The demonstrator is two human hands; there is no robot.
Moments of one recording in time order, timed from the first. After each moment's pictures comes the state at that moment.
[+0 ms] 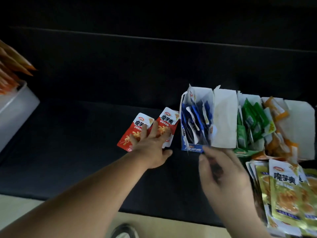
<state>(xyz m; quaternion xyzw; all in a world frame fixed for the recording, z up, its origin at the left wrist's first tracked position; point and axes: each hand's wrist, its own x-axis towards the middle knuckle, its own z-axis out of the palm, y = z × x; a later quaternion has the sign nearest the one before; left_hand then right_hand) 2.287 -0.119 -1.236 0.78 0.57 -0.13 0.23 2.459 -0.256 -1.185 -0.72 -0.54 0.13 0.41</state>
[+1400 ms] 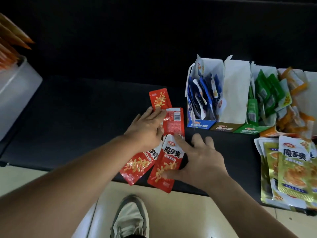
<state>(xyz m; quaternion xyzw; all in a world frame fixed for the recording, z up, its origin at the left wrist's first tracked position) 2.248 -0.137 -1.250 0.81 0.53 -0.04 0.25 2.434 -0.240 -1.219 -0.69 -0.68 0.24 -0.10</state>
